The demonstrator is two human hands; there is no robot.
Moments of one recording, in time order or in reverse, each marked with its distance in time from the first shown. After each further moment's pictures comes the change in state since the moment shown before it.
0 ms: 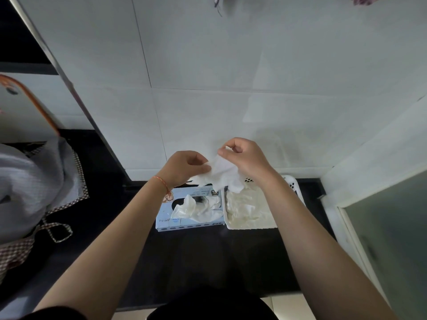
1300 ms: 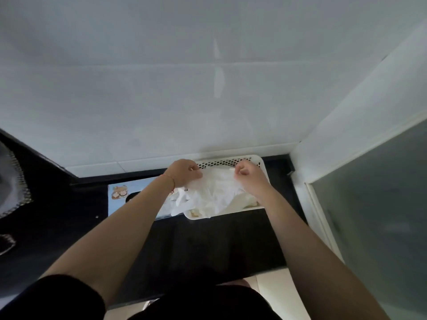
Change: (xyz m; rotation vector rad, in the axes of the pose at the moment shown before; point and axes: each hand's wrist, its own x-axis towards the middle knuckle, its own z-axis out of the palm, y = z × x) left_hand 0.071 -0.033 0.137 0.414 -0.235 -0.185; right_hand -0.036 0.157 -0.082 -0.041 0.024 0.460
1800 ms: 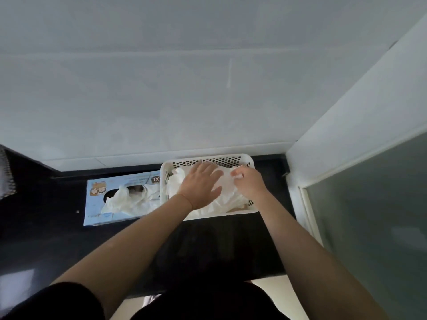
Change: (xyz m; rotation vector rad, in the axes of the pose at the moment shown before) left_hand 0.018 0.042 0.105 0.680 0.216 0.479; right_hand 0.055 0.057 -0.027 -0.279 -0.043 -0.025
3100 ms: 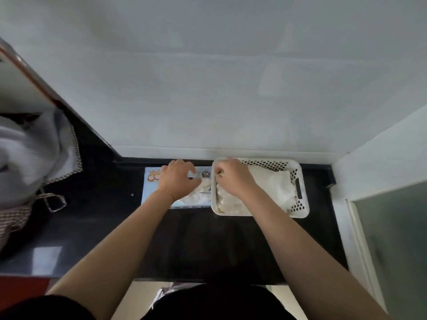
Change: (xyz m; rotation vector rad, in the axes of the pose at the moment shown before) left_hand -0.120 -0.120 -0.057 -0.226 0.014 -0.642; right_hand -0.029 -0.138 0.093 -0.459 -0.009 -0.554
